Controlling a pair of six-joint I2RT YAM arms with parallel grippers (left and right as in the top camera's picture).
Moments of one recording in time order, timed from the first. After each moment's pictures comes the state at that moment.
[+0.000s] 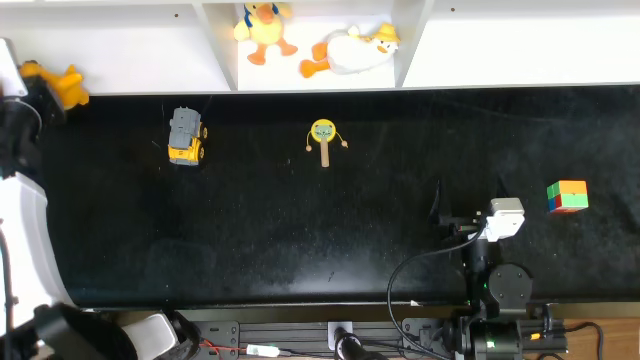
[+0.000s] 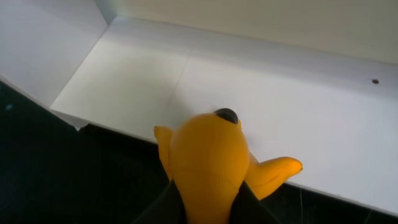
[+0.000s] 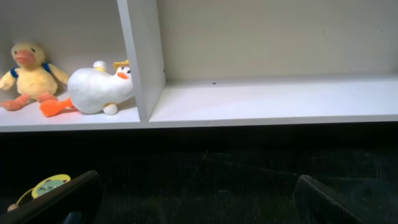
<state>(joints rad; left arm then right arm) 0.52 1.46 1.21 -0.31 0.16 0.12 0.00 0.01 0.02 -0.02 -0.04 0.07</state>
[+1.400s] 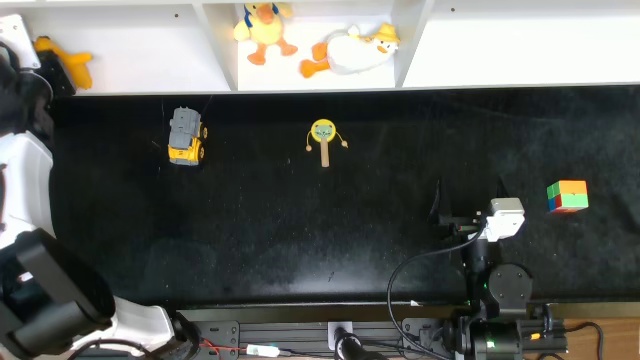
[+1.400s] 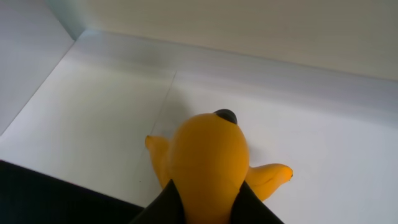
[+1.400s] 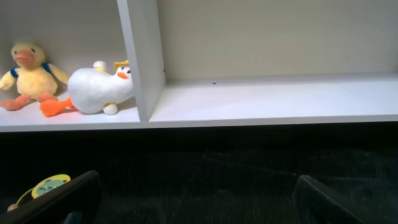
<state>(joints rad) 0.47 1.71 1.30 -0.13 0.16 0.11 0.00 0.01 0.02 -0.02 -0.04 0.07</state>
